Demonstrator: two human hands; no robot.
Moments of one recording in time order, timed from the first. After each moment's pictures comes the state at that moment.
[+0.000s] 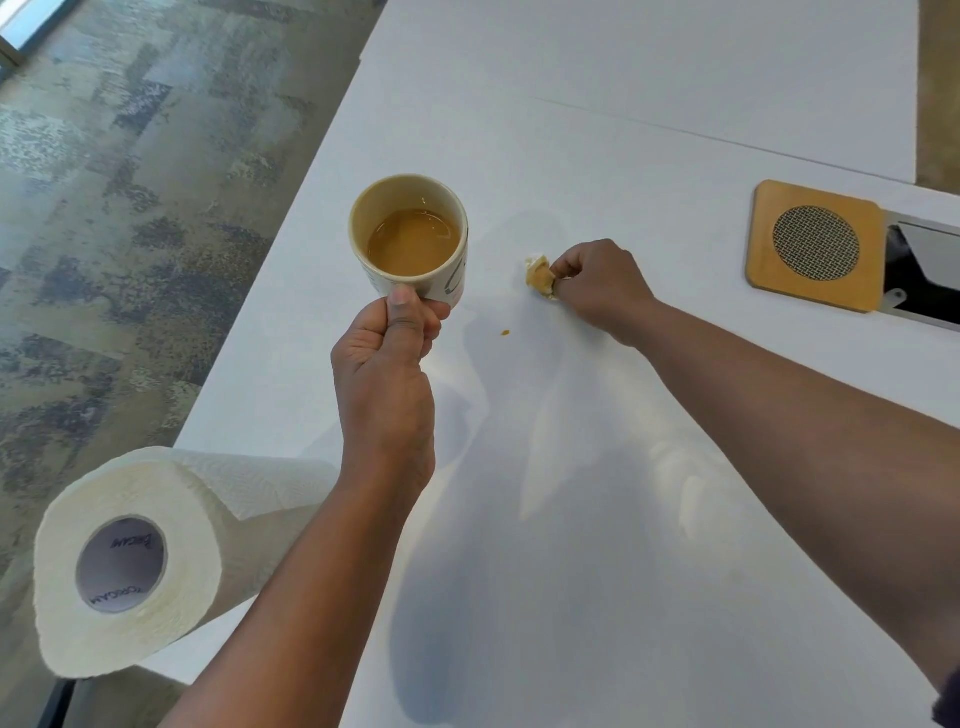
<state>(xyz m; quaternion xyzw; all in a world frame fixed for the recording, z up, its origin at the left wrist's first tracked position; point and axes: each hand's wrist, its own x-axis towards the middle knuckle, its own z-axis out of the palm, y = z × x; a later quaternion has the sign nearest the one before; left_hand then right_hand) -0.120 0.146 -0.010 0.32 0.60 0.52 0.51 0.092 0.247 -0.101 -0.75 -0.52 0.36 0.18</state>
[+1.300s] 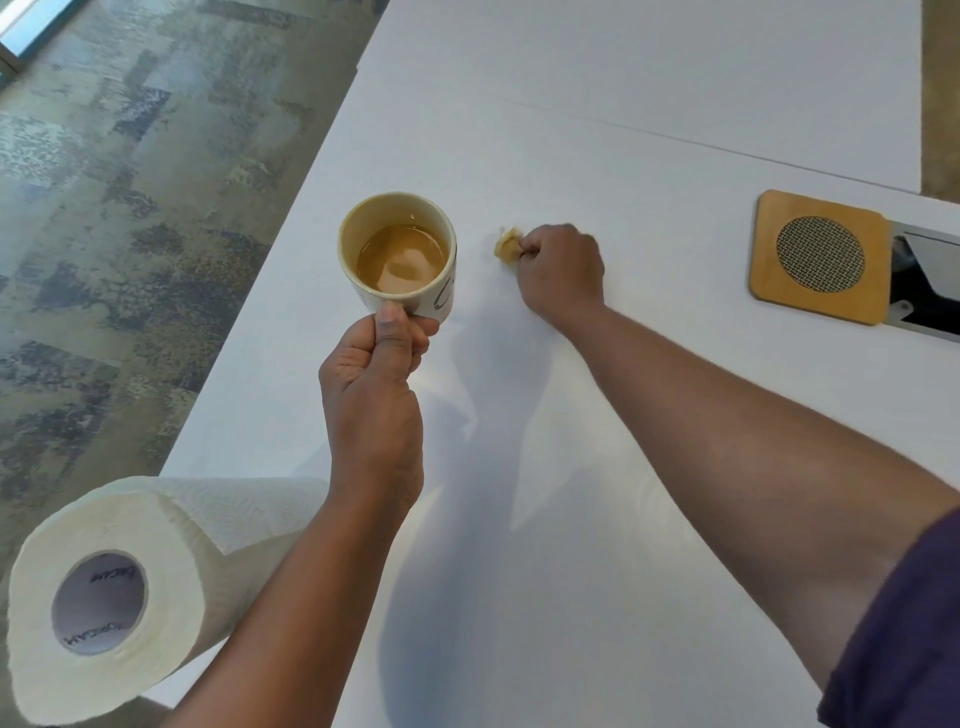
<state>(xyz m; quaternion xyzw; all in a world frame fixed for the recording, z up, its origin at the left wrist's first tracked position) -0.126 0.153 -0.020 0.33 0.61 0.52 0.50 0.045 0.277 -0.101 -0.78 -0.55 0.23 0.19</state>
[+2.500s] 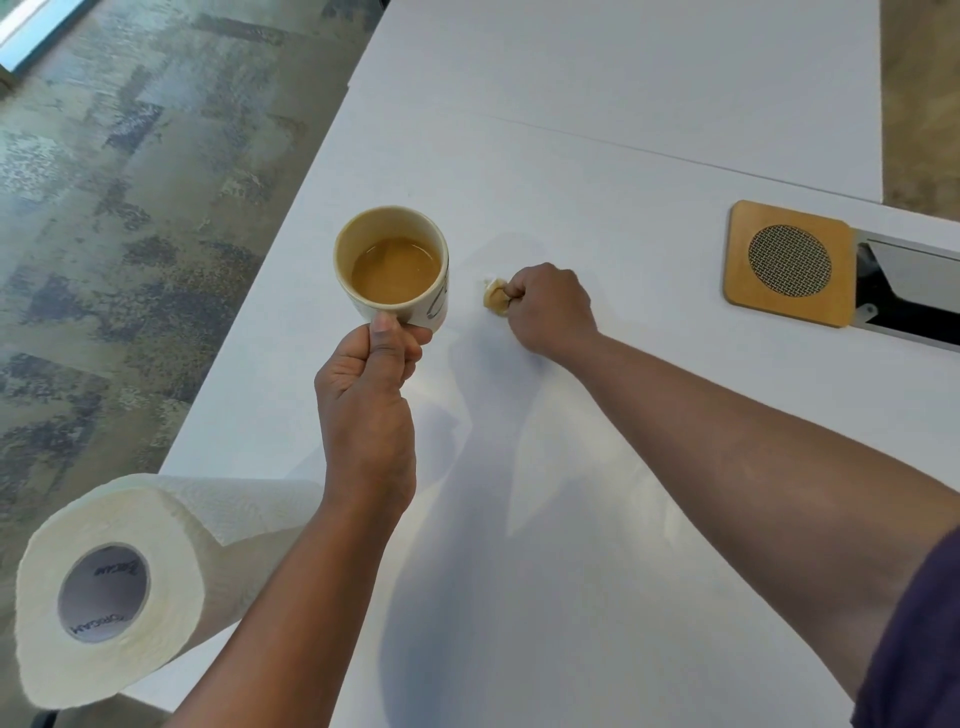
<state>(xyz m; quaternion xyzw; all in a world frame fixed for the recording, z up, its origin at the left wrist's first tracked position) -0.124 0.147 -0.018 0.33 0.59 0.53 0.52 0.053 0.249 -0.101 -0.75 -0.59 0.28 0.14</state>
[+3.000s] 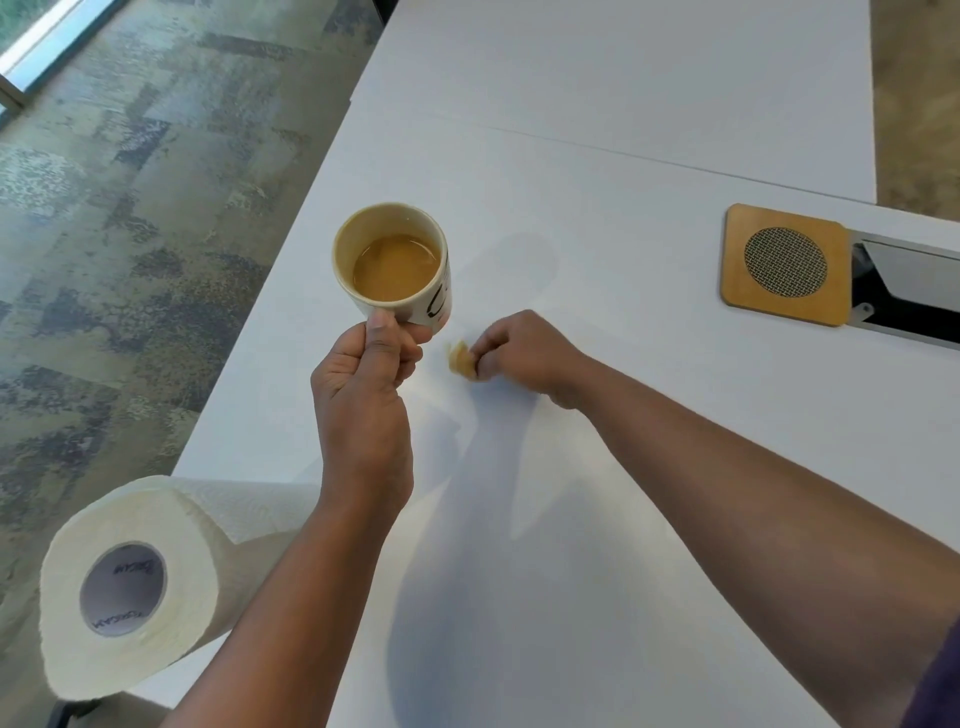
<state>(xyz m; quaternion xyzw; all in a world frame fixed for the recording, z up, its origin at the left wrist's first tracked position) -0.126 0.148 -0.005 0.35 0.58 0.53 0.51 0.037 0.212 -0.083 -0.65 -0.48 0.56 0.17</state>
